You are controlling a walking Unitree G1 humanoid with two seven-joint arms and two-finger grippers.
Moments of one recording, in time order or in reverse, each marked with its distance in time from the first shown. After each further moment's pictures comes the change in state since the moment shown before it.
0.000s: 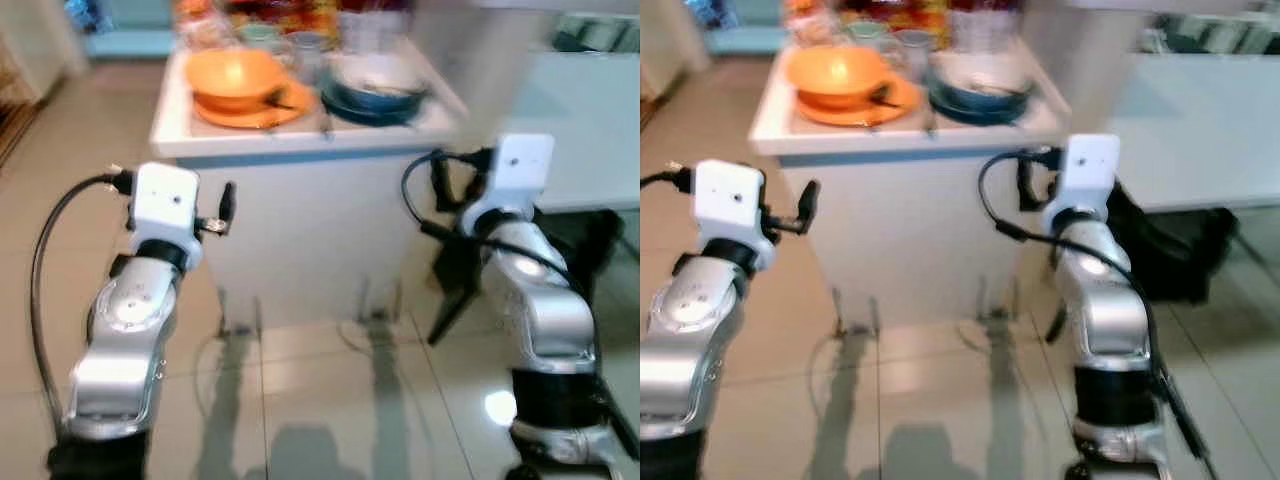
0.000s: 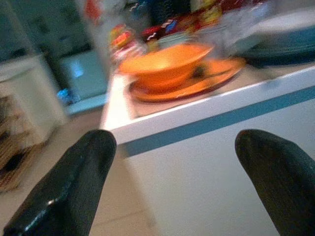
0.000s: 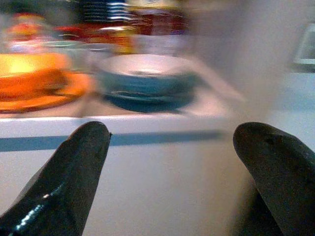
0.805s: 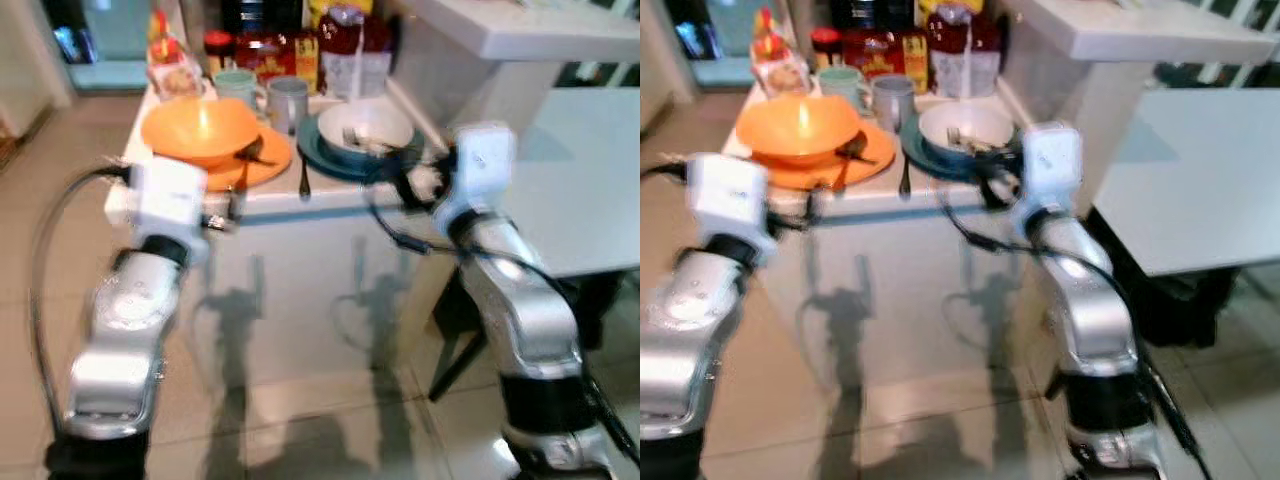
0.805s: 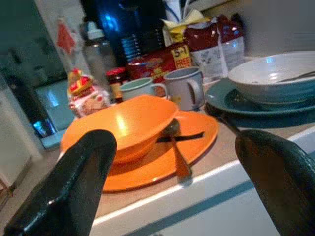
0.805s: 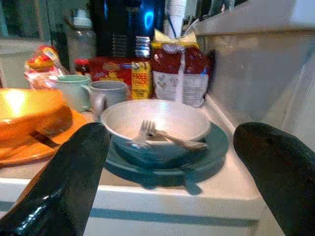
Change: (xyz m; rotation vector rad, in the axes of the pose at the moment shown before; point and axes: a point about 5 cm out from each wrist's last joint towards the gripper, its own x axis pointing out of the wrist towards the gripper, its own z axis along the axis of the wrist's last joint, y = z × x) left arm 0.000 -0.018 0.015 0.001 -0.054 -0.110; right arm -0.012 0.002 -0.008 -0.017 -0.061 0.118
